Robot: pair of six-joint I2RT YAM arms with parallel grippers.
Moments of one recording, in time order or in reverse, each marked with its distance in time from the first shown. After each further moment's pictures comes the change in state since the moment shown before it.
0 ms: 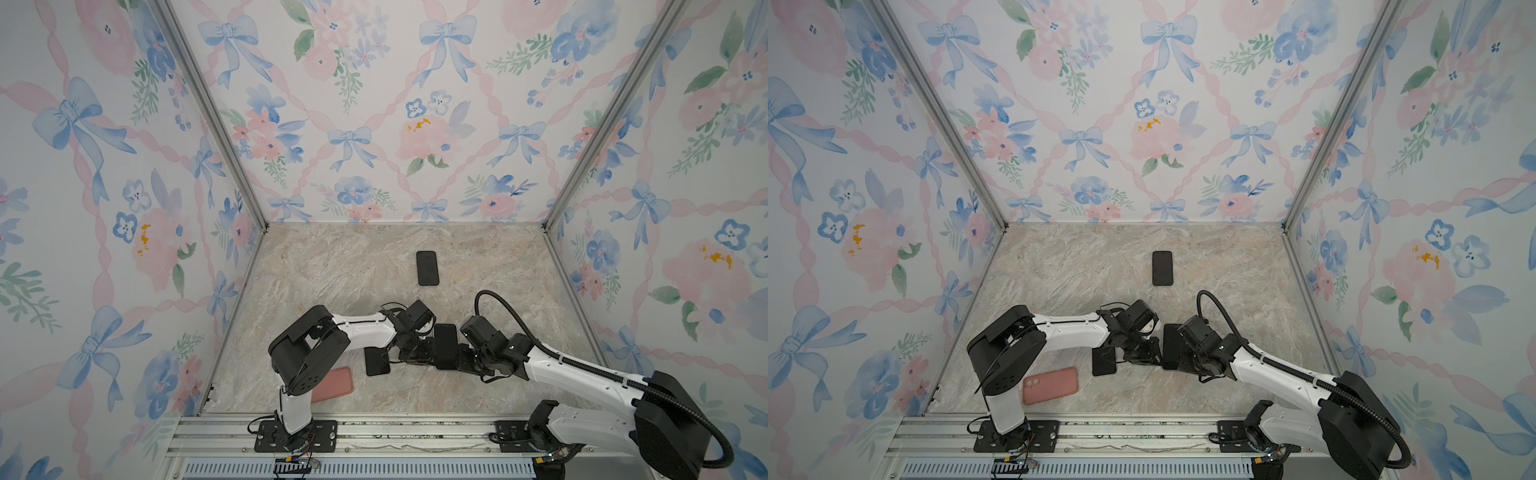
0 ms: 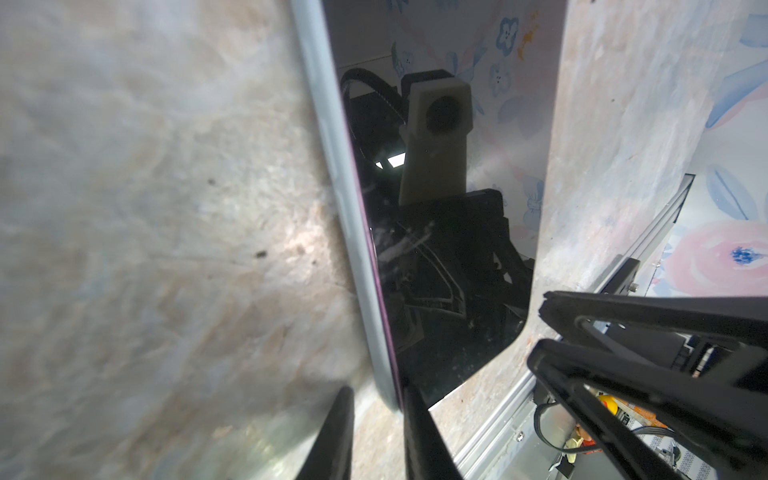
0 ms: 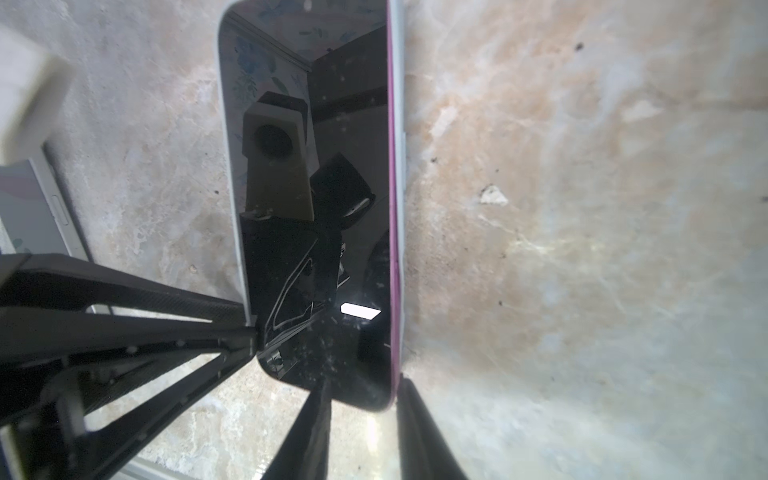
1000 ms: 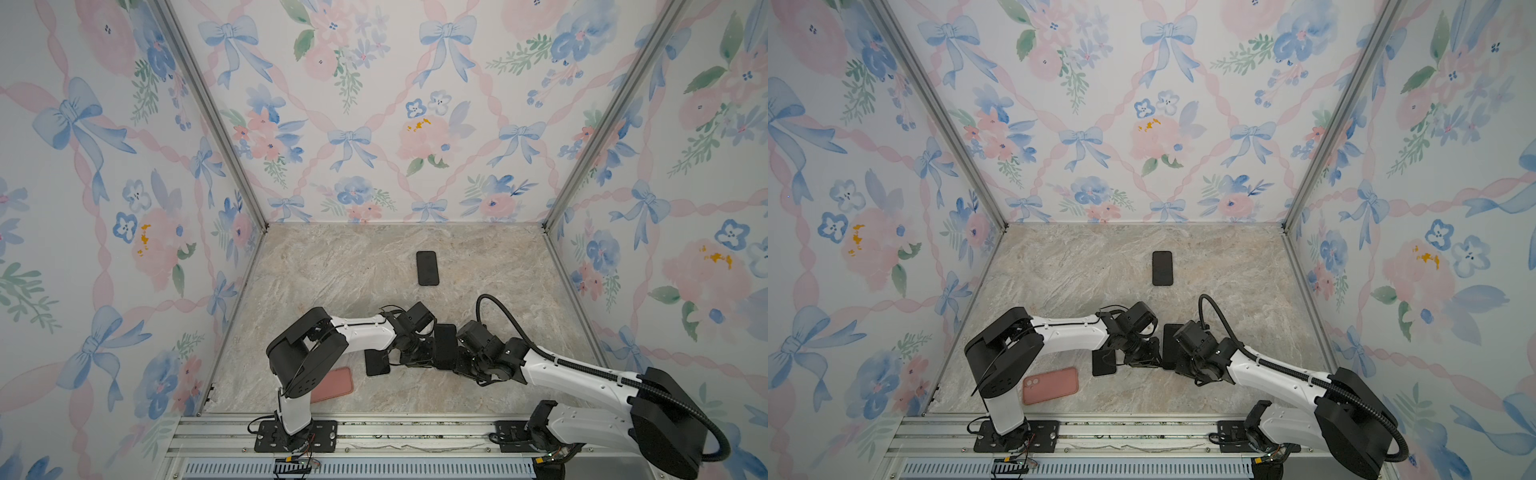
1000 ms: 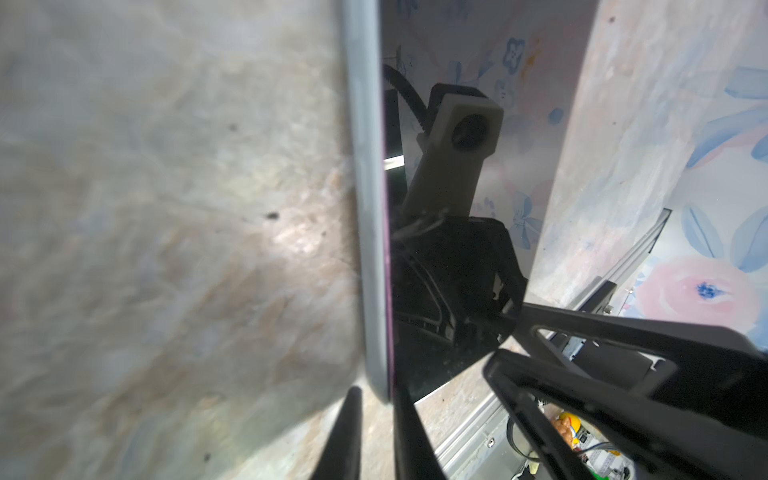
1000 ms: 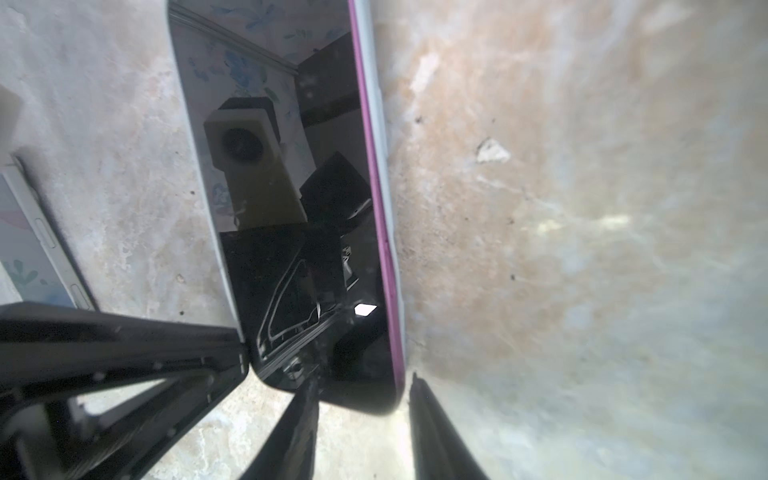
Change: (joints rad) left arm -0.014 -0.024 -0.014 -0.002 -0.019 -0.134; right arm 0.049 0.002 -0.010 0.008 0.035 0.136
